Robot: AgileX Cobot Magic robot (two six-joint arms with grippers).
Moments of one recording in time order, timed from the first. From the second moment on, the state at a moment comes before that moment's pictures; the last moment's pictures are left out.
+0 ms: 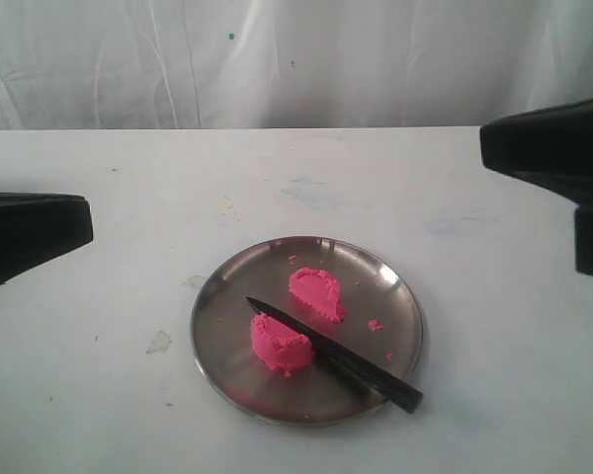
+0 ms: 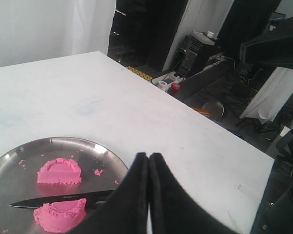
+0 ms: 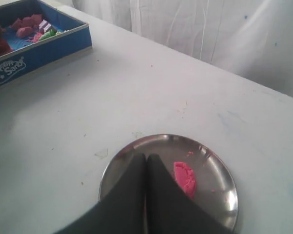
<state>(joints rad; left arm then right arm) -0.22 0.65 -0.53 -1.39 0.70 1.18 0.59 0.73 -0.86 0.29 0.62 -0.23</state>
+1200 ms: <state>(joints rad) -0.22 0.65 -0.53 -1.39 0.70 1.18 0.40 0.05 -0.01 -0.10 0.13 0.21</state>
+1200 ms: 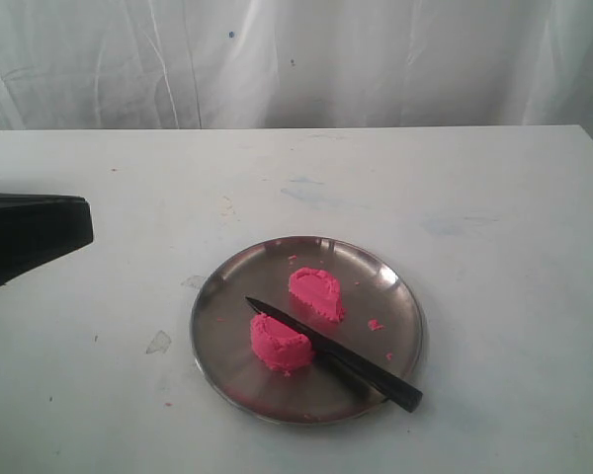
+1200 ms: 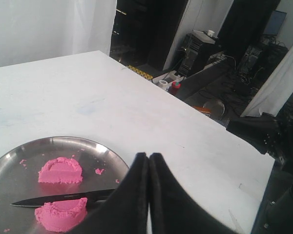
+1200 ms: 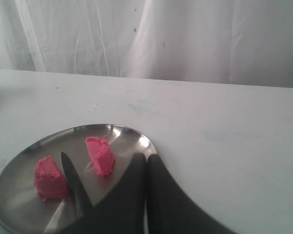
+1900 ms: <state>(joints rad) -0.22 0.65 -0.53 -1.39 0.70 1.18 0.25 0.01 -0.01 -0.10 0.24 0.15</state>
